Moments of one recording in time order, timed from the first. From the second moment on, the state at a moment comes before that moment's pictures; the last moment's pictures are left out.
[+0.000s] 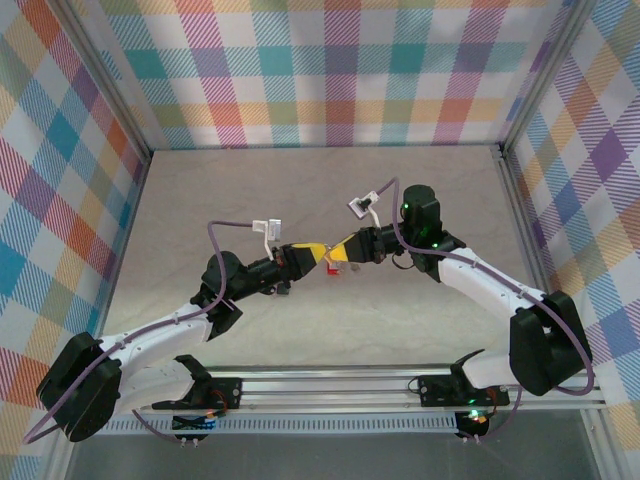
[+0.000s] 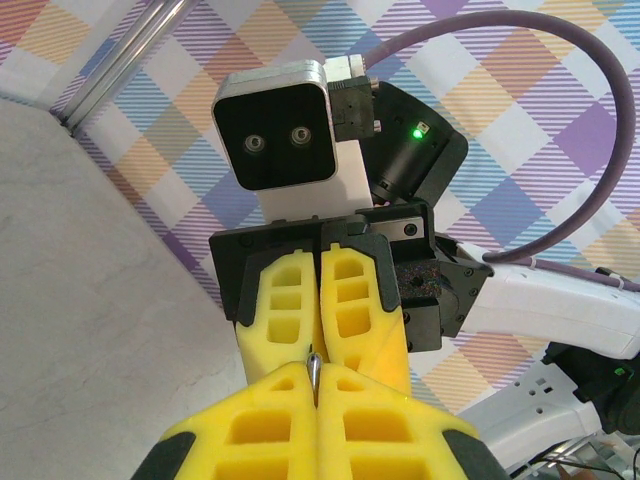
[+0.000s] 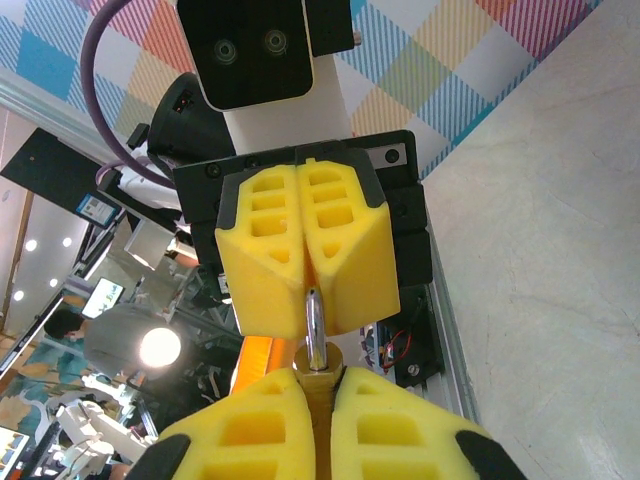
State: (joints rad) left arm -0.71 1.09 0.46 0.81 0.47 -0.89; right arm 0.48 1.36 0.86 0.27 -1.31 0.71
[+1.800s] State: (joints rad) left arm -0.70 1.06 0.48 0.56 0.40 -0.82; right arm 0.43 0.76 0.40 0.19 -0.36 0.63
